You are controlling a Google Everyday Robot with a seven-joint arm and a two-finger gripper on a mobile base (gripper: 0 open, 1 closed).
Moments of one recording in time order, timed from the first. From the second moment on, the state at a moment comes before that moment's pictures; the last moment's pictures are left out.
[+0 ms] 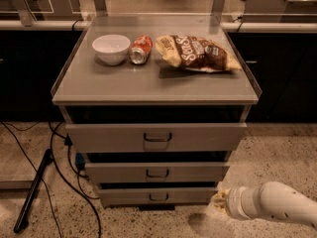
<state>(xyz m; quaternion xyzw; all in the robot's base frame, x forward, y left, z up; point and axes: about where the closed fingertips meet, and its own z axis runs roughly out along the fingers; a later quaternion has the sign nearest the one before) 0.433 -0.220 0.468 -0.60 0.75 0.06 0.28</state>
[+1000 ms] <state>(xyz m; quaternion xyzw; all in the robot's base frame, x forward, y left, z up) 0.439 -0.200 0.309 -0.61 0.75 0.12 0.22</state>
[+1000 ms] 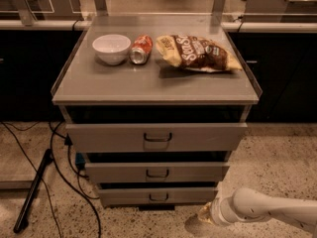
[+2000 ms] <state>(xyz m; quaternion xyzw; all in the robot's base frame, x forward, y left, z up) 0.442 -0.205 0.249 -0.61 0.75 0.11 0.23</state>
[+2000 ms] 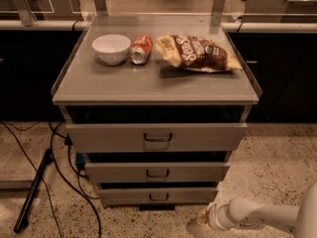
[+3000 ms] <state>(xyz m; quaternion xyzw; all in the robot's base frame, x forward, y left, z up) 0.450 -0.197 0.189 -0.61 0.75 0.10 0.23</state>
